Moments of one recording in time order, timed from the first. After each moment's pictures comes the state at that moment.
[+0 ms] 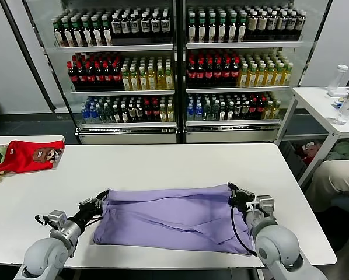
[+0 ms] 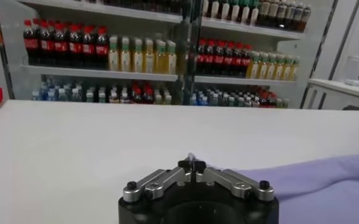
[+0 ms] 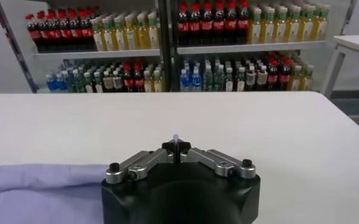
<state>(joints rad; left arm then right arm) 1.29 -1.03 -0.54 -1.77 -0.61 0.28 0.18 -1.20 1.07 0.31 2.06 0.64 -0.56 0.30</state>
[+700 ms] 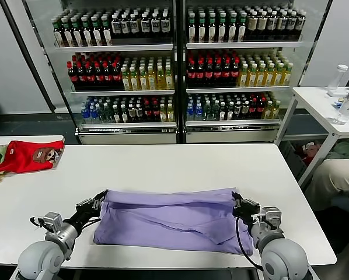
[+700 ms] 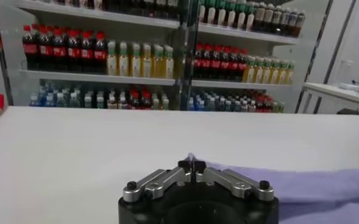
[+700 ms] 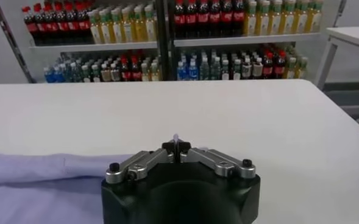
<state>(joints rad) 1.33 -1.00 -0.58 -1.82 -0.64 0.31 0.19 -1.29 1.06 0.35 2.11 0.63 -0.56 0.29</state>
